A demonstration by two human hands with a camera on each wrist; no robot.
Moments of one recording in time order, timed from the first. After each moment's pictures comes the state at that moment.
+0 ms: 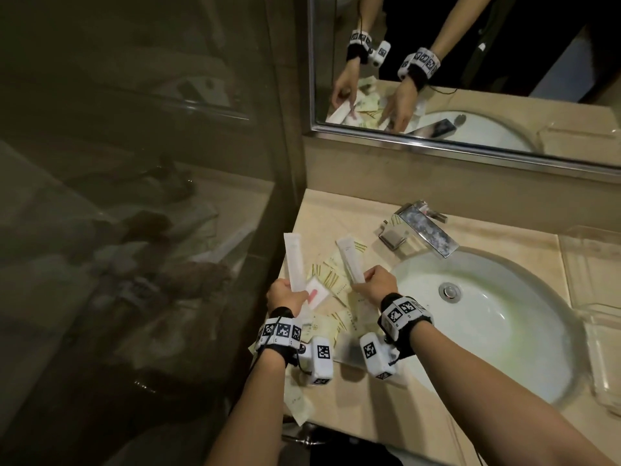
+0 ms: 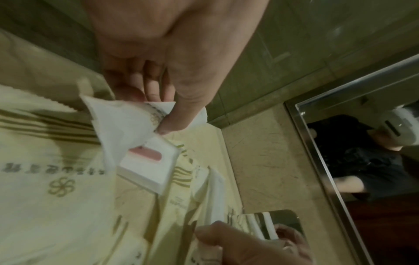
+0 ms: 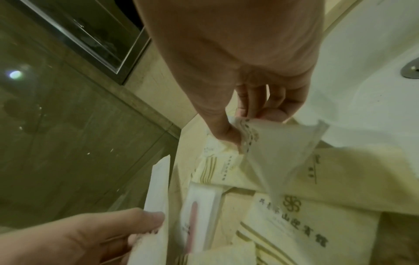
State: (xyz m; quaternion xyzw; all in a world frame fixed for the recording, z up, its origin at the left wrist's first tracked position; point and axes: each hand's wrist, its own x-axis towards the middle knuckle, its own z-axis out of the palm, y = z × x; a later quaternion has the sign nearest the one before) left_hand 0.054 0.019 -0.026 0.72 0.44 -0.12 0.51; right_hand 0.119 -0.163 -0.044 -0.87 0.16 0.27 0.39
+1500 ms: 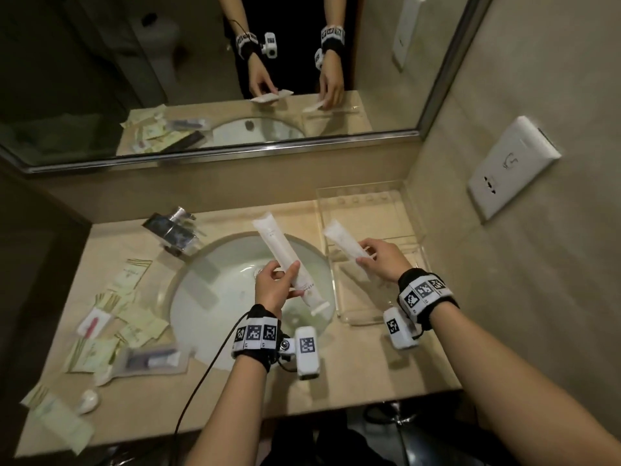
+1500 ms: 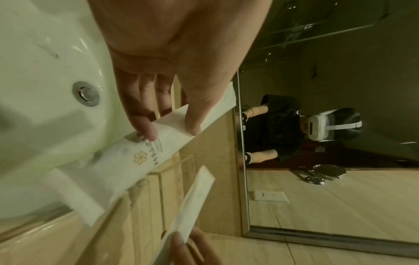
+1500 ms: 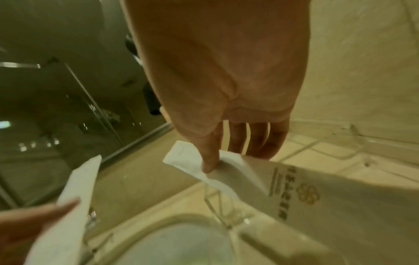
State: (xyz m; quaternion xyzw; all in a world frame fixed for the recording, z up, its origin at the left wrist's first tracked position) left_hand 0.036 -0.451 0.038 0.67 0.22 -0.15 0.70; right_hand 0.054 -0.688 0.052 -0.91 0.10 0.17 0.36
